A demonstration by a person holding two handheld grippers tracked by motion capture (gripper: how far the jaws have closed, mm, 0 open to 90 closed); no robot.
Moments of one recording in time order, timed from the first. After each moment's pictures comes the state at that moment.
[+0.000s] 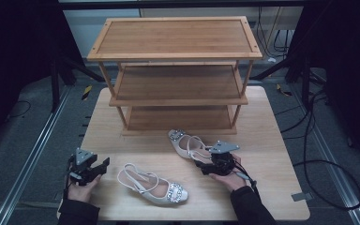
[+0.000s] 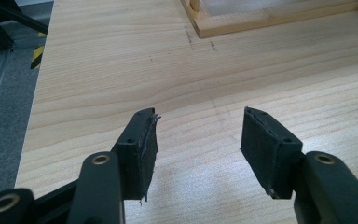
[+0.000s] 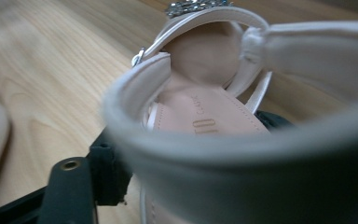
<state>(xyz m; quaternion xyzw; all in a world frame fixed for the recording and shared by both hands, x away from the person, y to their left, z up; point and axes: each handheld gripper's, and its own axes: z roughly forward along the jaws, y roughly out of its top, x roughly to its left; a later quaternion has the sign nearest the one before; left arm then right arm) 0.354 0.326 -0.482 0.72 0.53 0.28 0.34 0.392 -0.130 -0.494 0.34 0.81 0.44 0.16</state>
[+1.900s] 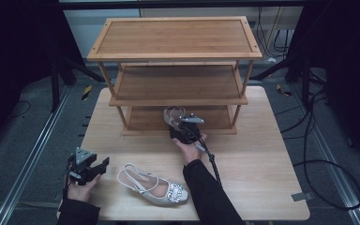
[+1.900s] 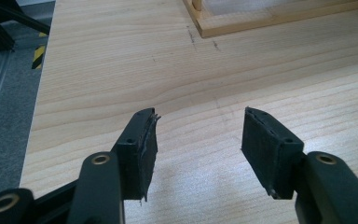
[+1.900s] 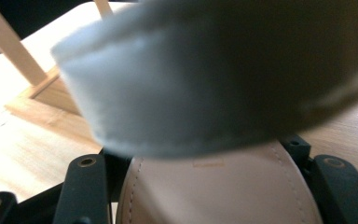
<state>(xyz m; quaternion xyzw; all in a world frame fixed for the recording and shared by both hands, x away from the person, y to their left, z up) 0.356 0.328 -0.482 0.72 0.53 0.28 0.34 0.493 -0.019 -0.489 0.50 0.70 0.46 0.22</state>
